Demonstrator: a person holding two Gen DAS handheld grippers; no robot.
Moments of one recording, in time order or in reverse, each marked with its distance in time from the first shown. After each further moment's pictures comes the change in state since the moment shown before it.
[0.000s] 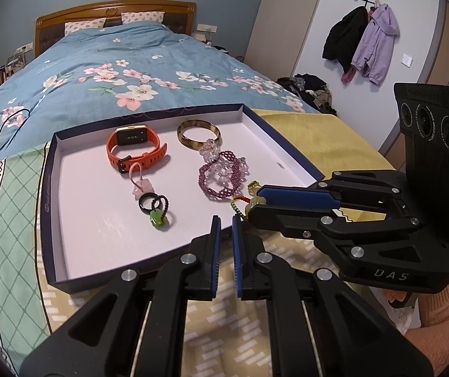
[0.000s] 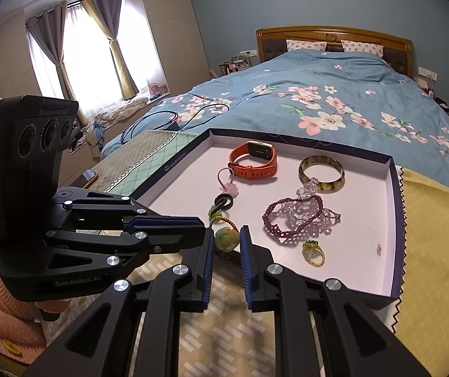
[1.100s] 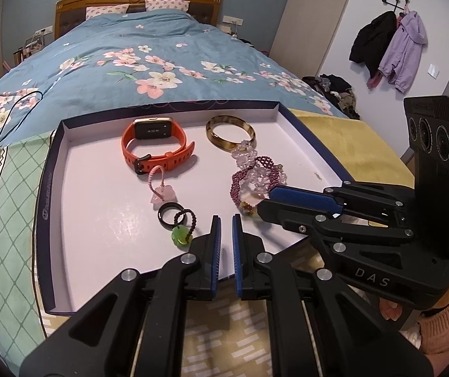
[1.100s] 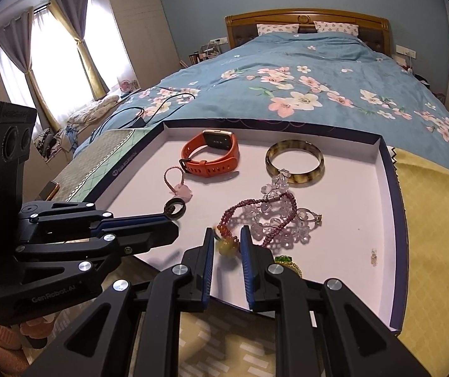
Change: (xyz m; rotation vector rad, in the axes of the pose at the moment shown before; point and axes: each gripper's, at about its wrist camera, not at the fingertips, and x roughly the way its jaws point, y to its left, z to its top) left arm 0.037 0.021 0.013 -0.088 0.036 0.080; right arm 0.043 -0.029 0.006 0.092 0.055 -0.091
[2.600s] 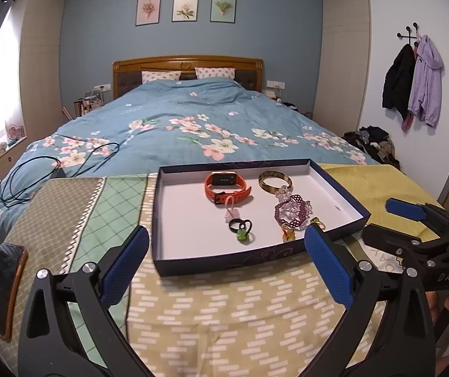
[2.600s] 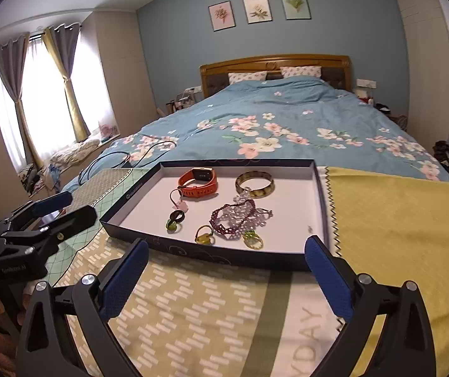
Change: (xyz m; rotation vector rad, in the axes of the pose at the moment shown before) left arm -0.131 -0.014 -0.058 0.001 -0.350 0.275; right arm -0.098 0.012 -0.049 0.049 -0.262 -0.141
